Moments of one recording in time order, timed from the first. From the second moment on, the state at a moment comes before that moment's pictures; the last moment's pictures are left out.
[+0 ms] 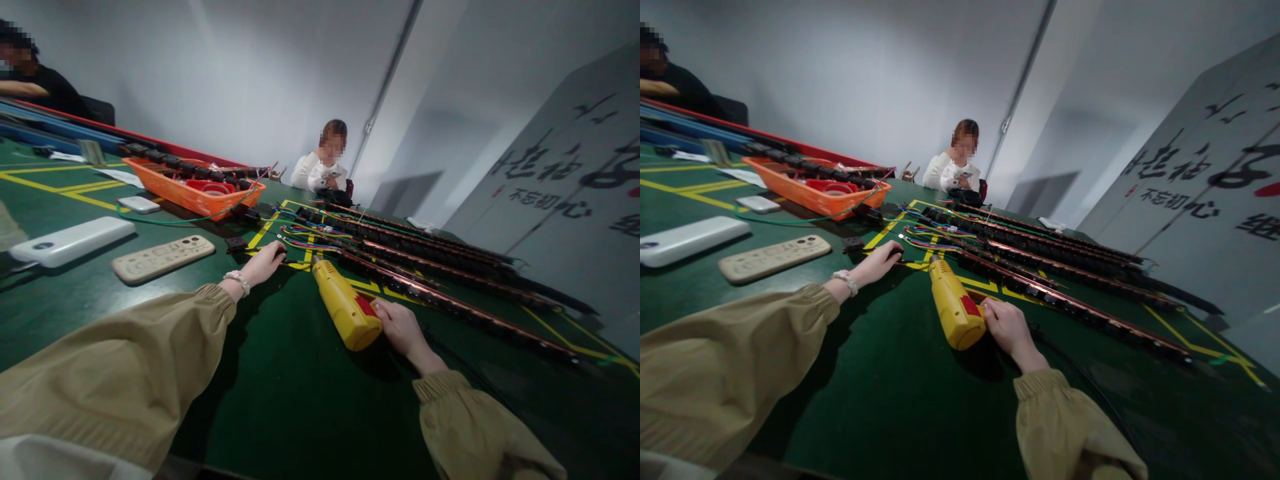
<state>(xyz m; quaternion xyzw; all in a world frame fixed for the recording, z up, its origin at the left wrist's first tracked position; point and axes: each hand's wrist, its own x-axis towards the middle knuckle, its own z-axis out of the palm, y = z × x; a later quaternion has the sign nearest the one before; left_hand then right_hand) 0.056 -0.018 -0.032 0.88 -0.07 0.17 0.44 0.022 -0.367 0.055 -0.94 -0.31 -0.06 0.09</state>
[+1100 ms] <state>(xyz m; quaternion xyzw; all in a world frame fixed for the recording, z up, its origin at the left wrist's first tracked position) 0.041 -0.027 -0.019 0.95 -0.05 0.14 0.27 -0.006 -0.336 0.057 -0.91 -0.40 -0.07 0.11</state>
